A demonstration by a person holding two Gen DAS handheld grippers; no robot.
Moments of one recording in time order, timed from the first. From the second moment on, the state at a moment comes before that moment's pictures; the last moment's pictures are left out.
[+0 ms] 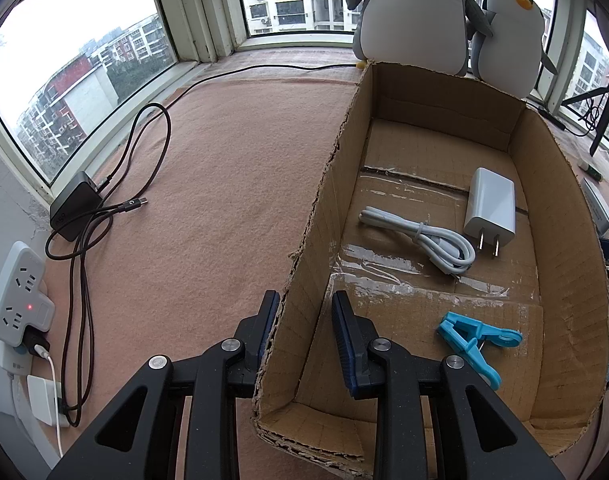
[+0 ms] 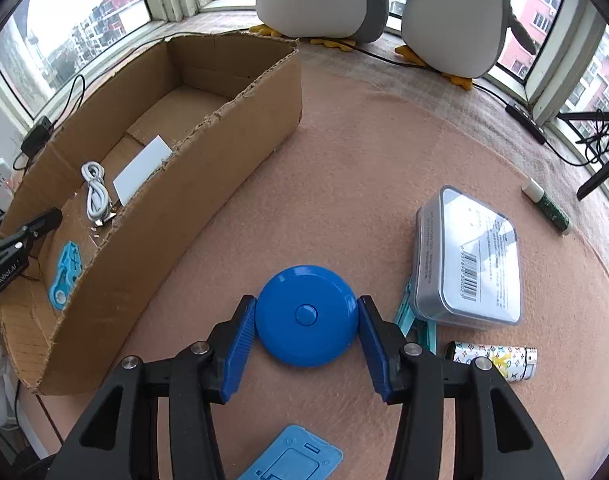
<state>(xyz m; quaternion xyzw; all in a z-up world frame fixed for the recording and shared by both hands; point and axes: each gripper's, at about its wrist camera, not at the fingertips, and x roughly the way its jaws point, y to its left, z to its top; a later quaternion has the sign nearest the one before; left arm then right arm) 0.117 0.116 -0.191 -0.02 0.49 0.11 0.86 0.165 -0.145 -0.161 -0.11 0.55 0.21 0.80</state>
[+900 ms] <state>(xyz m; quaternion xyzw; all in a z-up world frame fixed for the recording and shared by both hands) 0.117 0.116 -0.190 -0.02 0.49 0.11 0.86 0.126 -0.087 -0.078 -0.06 0.48 0.31 0.82</state>
